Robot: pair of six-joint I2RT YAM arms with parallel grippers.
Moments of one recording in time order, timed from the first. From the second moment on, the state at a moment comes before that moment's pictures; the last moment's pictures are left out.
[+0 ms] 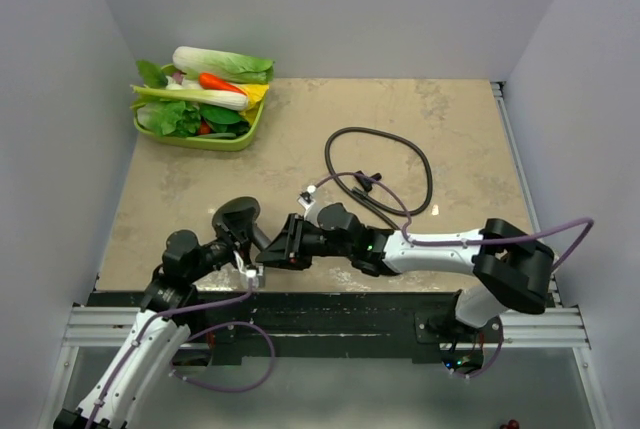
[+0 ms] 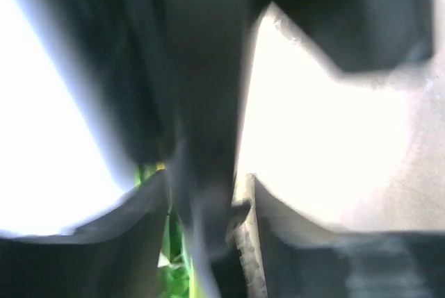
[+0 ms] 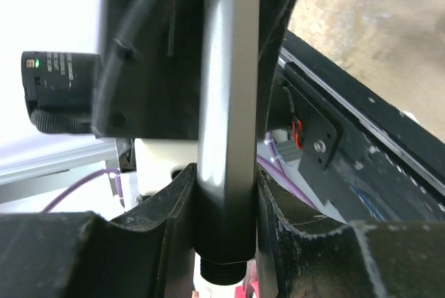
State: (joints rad) left arm -0.32 0.26 0.12 -0.11 0.56 1.43; right arm 1.14 1.55 0.77 0.46 -0.26 1.43
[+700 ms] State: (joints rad) left arm -0.32 0.18 0.13 -0.03 0.51 1.26; right arm 1.05 1.22 0.59 0.37 -0.20 1.44
